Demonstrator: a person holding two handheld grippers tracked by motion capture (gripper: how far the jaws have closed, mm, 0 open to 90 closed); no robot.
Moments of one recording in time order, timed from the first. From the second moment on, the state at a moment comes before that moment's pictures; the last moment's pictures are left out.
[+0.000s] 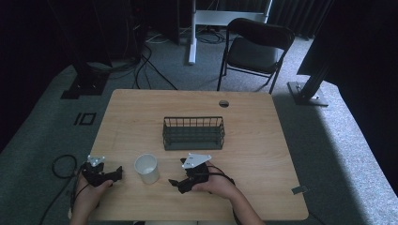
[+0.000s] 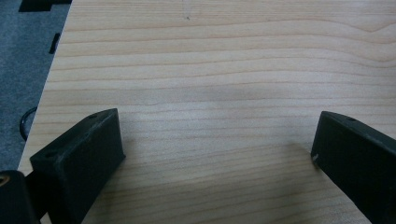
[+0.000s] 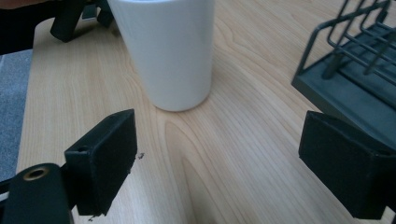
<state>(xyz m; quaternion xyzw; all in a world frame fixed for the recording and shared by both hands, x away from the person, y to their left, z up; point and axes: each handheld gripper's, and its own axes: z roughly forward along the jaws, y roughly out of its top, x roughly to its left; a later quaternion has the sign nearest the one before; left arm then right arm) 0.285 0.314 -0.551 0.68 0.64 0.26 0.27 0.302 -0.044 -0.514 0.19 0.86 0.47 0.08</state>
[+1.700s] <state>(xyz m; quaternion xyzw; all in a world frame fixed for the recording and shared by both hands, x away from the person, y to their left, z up) 0.286 0.315 -0.551 0.68 0.64 0.26 0.27 0.305 0.037 -0.509 0.15 0.84 0.51 0.08</state>
